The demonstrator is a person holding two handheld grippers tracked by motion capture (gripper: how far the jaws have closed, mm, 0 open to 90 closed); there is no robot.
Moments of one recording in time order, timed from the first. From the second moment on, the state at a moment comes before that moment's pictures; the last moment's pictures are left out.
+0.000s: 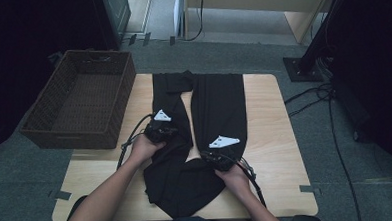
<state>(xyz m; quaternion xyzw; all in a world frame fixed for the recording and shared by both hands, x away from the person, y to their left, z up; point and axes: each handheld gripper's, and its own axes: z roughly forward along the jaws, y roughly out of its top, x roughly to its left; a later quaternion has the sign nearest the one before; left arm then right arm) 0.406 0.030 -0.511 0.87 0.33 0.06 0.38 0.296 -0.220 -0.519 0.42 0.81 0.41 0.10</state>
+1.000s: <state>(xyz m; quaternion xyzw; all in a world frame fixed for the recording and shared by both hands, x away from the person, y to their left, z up) 0.396 0.036 -0.514 0.86 0.34 0.06 0.39 0.327 -0.230 -0.511 0.43 0.79 0.41 0.15</state>
